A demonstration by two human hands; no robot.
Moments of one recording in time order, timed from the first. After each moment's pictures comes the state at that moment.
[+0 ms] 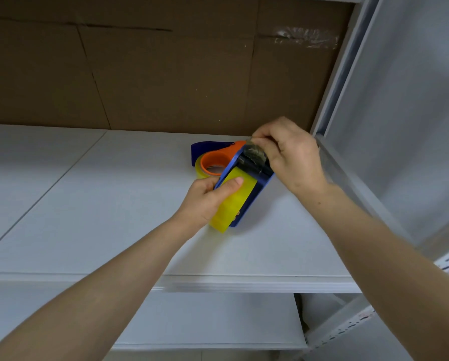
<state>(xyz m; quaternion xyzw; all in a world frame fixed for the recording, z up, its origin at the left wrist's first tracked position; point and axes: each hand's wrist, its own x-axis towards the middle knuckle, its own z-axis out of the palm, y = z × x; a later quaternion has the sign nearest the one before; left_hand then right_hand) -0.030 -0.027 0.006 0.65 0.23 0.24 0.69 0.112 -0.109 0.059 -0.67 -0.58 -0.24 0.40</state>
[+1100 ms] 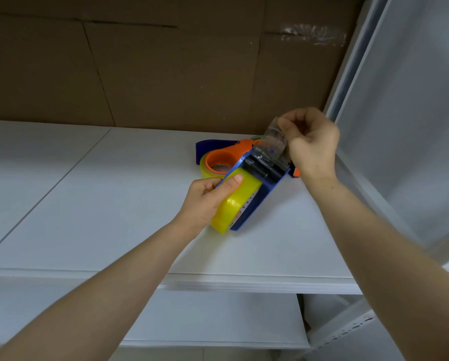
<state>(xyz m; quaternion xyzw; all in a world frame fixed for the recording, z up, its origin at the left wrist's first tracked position) -0.033 -0.023 -0.001 0.62 0.26 0.28 0.68 0.123 -0.100 0.063 -0.68 -0.38 -0.09 0.62</state>
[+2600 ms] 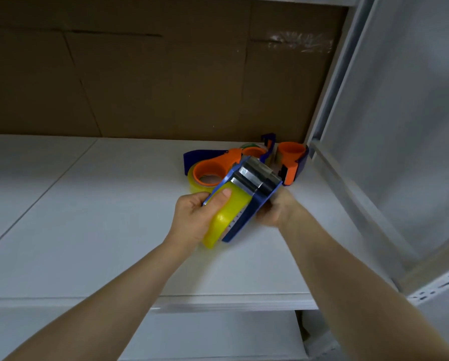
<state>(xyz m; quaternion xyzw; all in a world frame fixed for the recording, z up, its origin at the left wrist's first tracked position) -0.020 -0.024 -0.010 0.62 0.27 0.34 0.65 0.155 -0.075 -0.026 -0.53 -0.03 0.51 0.68</state>
